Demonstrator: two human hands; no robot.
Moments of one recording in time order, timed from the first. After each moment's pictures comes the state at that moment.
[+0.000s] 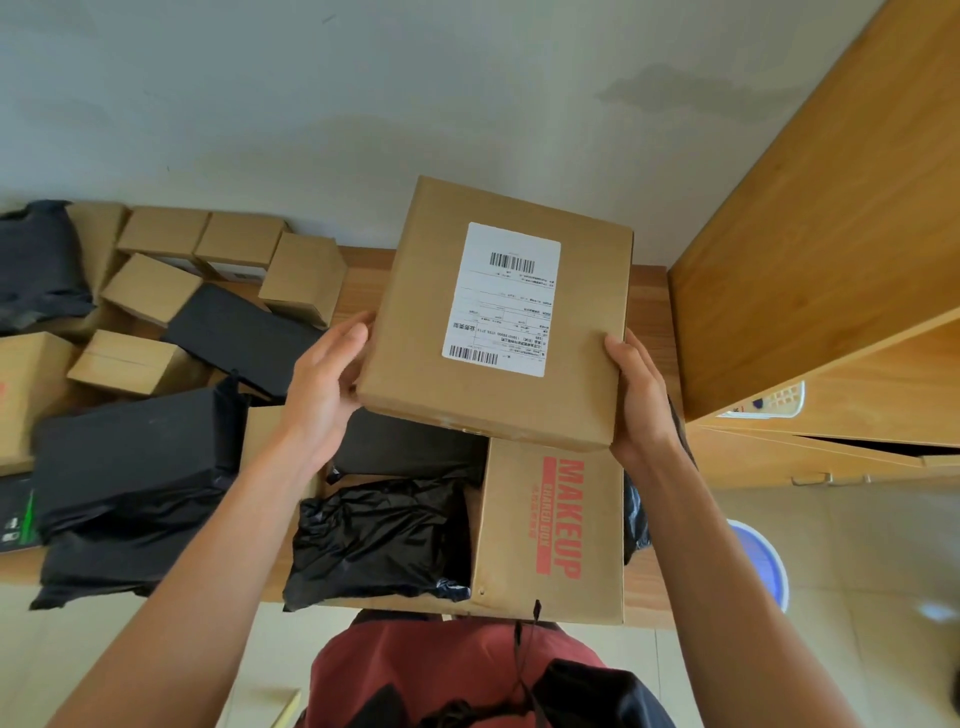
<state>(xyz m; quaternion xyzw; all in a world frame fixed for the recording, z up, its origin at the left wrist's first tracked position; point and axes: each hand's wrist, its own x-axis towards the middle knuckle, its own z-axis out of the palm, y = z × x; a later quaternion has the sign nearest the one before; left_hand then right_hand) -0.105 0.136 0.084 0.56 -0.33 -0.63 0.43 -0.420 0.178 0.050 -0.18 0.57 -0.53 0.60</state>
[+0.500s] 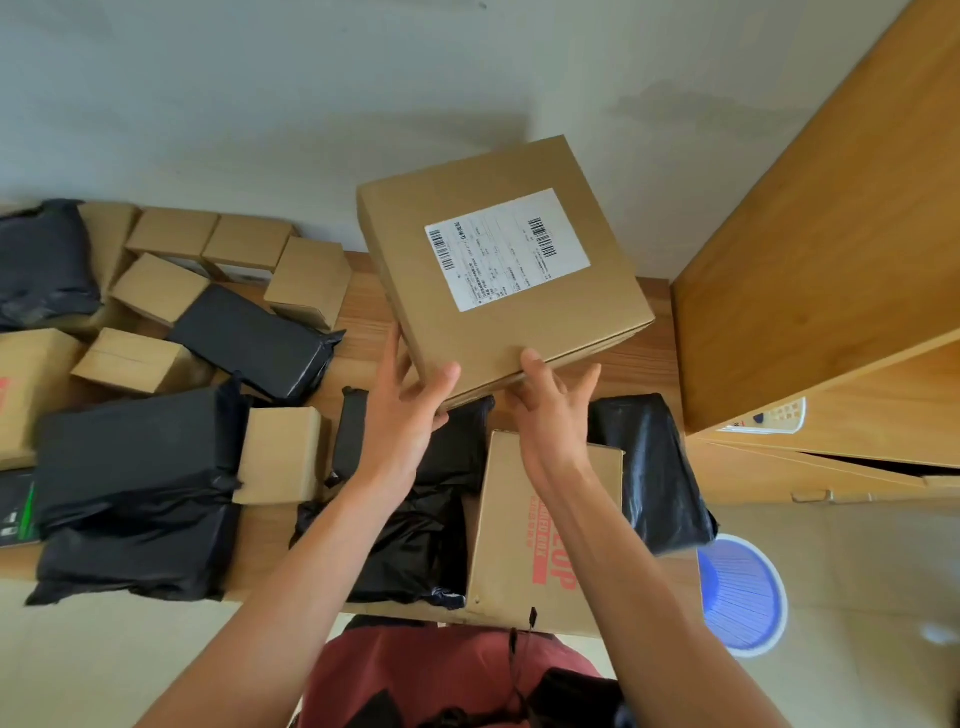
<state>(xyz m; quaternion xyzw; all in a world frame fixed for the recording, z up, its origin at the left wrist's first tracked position) -0.177 0.171 0.089 0.58 -0.36 -0.59 0.43 -0.327 0.172 0.051 -0.10 0.53 -0.59 0.60</state>
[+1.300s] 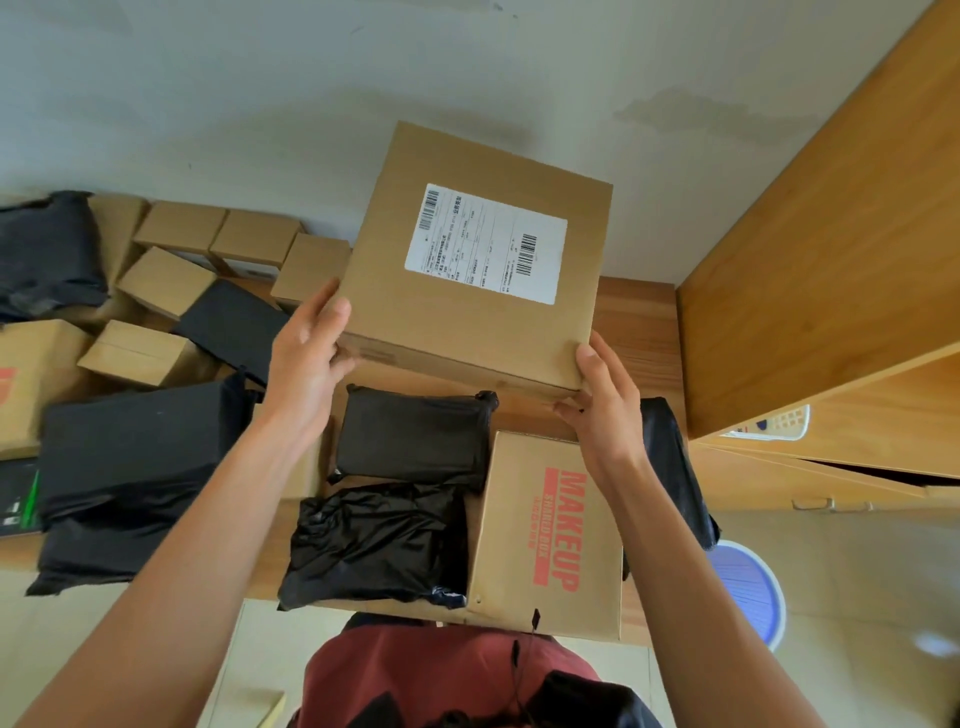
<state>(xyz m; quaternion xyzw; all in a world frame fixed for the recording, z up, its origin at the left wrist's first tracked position) -0.092 0.123 0.101 0.56 -0.35 -0.58 0.48 -0.380 0.179 0.067 -0.25 0.61 -0.52 0.54</state>
